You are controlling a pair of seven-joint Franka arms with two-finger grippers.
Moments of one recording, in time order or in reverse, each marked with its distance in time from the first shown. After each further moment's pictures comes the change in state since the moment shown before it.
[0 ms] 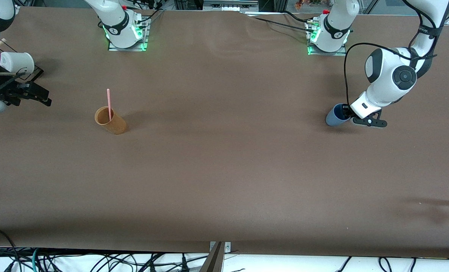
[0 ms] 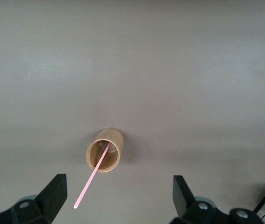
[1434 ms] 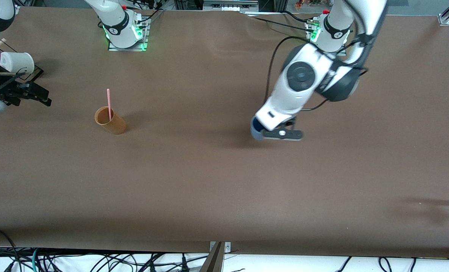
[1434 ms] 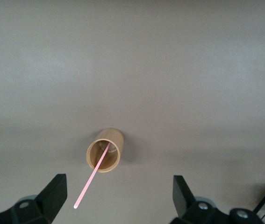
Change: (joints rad) left arm -0.495 0.372 -0.151 0.895 -0.017 -0.468 -0.709; right arm 0.000 0.000 0.000 0.000 0.000 0.000 0.000
